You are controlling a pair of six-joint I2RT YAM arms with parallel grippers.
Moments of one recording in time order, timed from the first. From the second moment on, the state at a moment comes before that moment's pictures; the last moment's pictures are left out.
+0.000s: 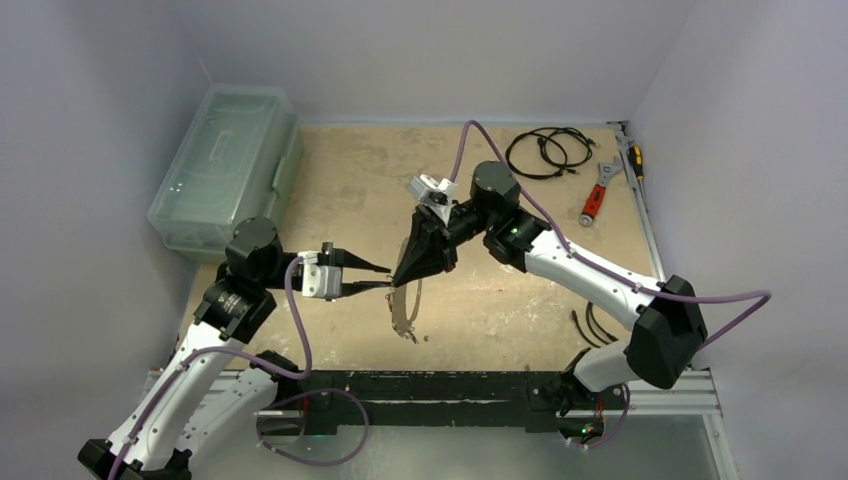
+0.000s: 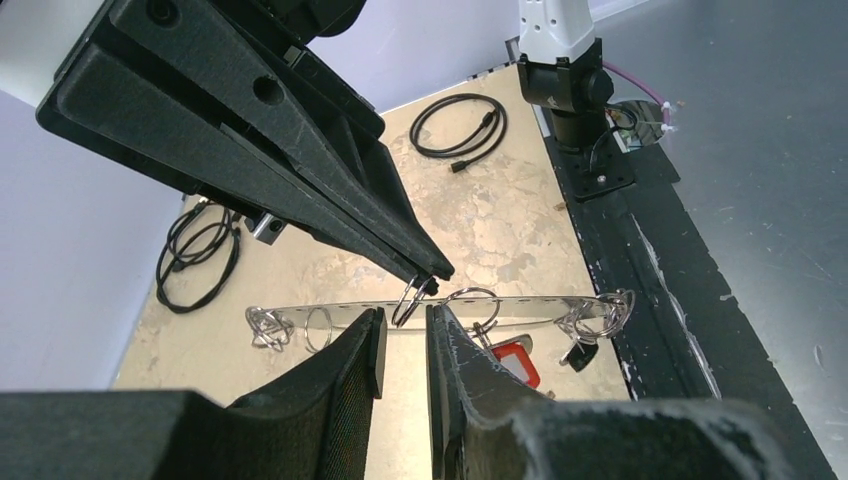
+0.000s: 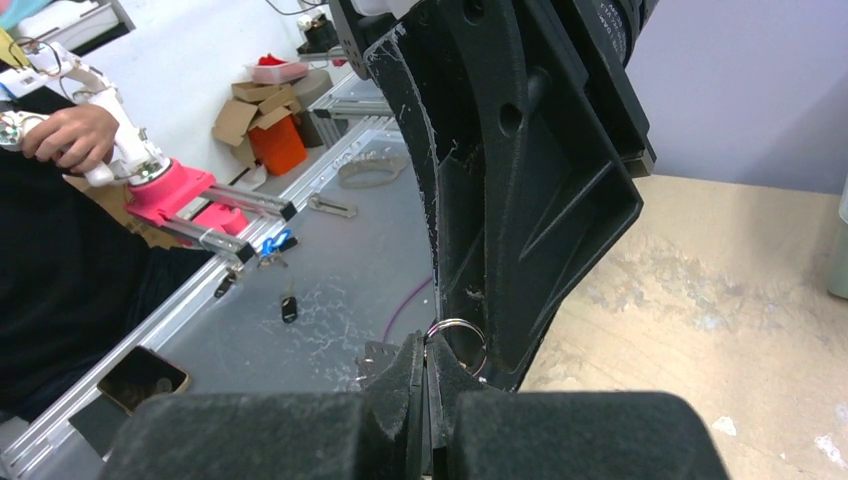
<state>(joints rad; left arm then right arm) -0.47 0.71 0.82 -0.24 1.11 0.51 0.77 1.43 1.15 0.32 -1.35 0.28</state>
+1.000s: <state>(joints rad) -0.48 0.64 0.73 -0.22 1.03 0.47 0.74 1.72 1.09 1.47 -1.45 1.46</state>
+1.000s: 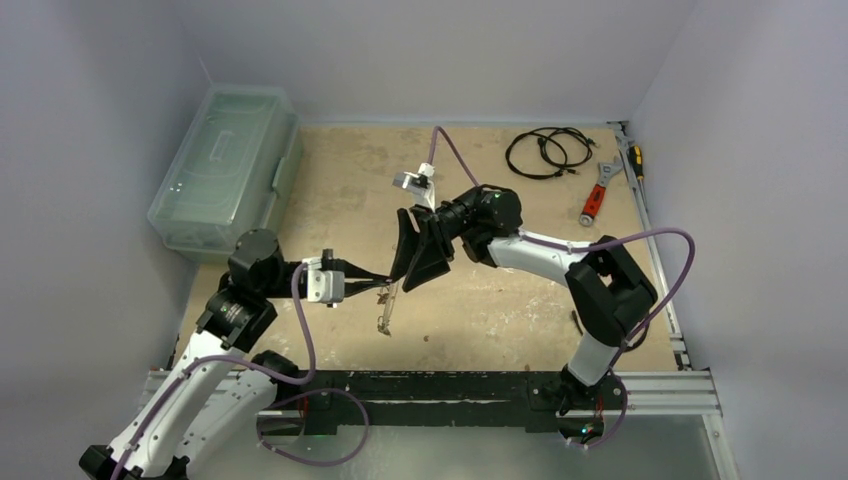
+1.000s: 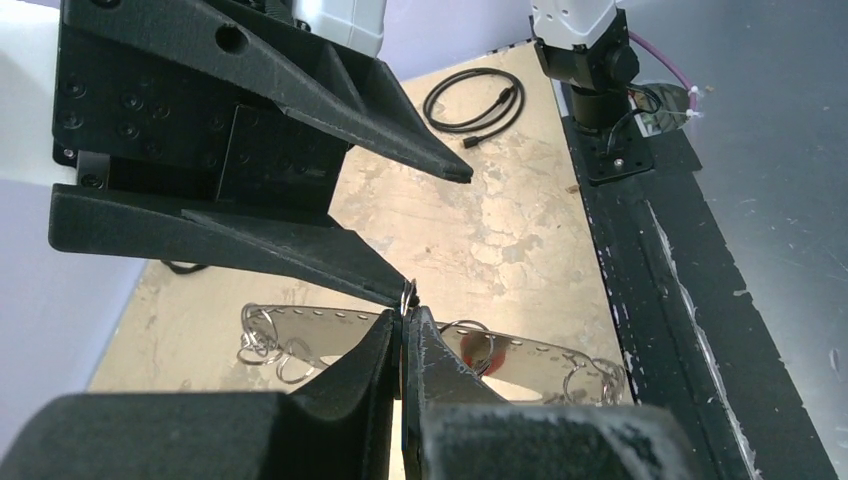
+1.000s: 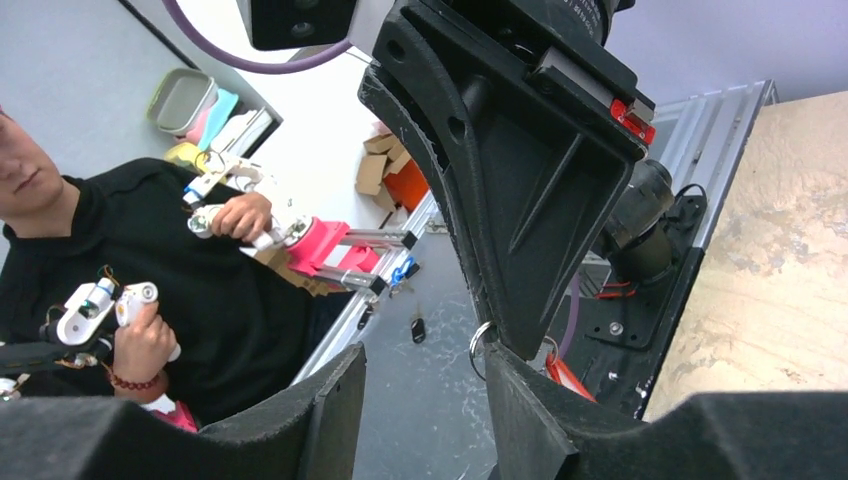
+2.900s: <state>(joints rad) -0.48 0.66 0.42 1.00 0.90 -0.31 0.68 1.14 0.90 0.55 -0.99 0.17</state>
